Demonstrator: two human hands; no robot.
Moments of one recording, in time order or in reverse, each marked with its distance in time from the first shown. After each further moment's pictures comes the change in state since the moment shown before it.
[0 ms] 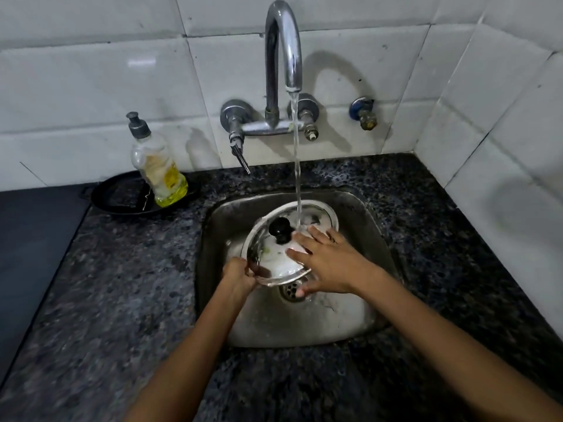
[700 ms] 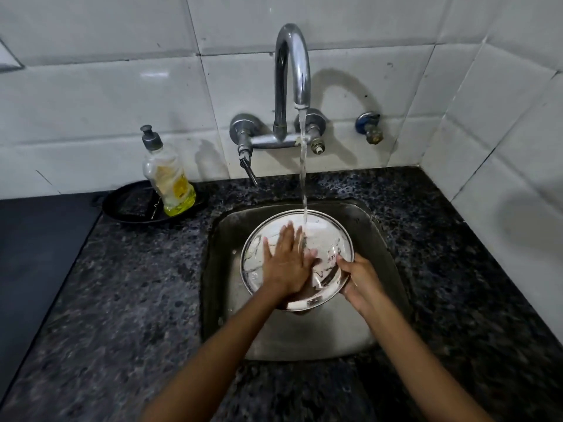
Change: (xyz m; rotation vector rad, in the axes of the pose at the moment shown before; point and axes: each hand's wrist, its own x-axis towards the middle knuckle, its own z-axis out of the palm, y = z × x) left_hand 0.009 -0.031 0.042 1.773 -0.267 1.099; right_hand 0.004 0.005 0.035 2.193 0.543 0.628
